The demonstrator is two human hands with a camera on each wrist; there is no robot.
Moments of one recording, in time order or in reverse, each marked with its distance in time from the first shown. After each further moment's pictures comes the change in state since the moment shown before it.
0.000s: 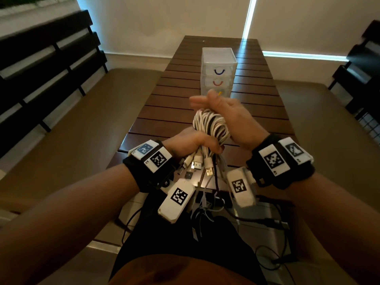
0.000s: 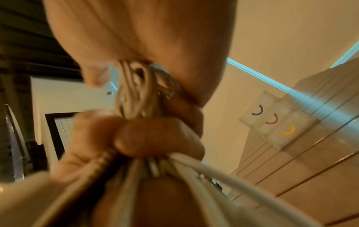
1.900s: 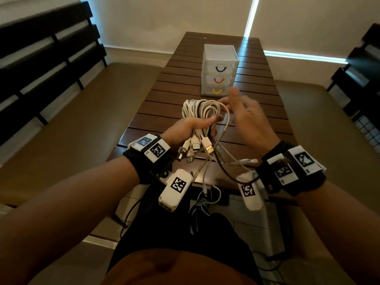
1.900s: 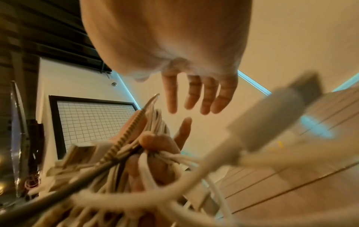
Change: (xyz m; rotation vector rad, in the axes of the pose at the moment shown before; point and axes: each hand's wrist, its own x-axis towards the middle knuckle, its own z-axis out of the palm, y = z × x) left_hand 0.004 -0.010 -0.008 -0.480 -0.118 0.011; right_hand -0.018 0.001 -0.005 -0.102 0.287 0.045
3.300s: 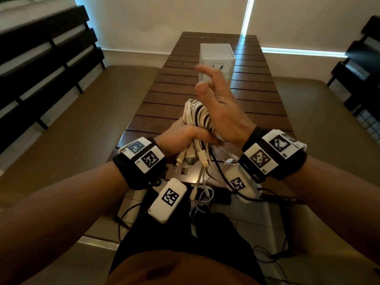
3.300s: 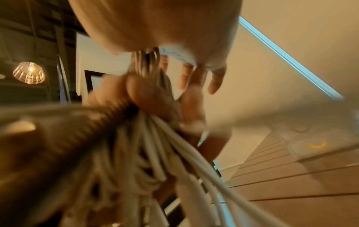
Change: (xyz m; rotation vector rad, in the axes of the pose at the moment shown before) left_hand -0.017 0.008 0.019 0.342 0.053 0.209; right_hand 0.016 -0.013 0.026 -0.037 -0.072 -0.228
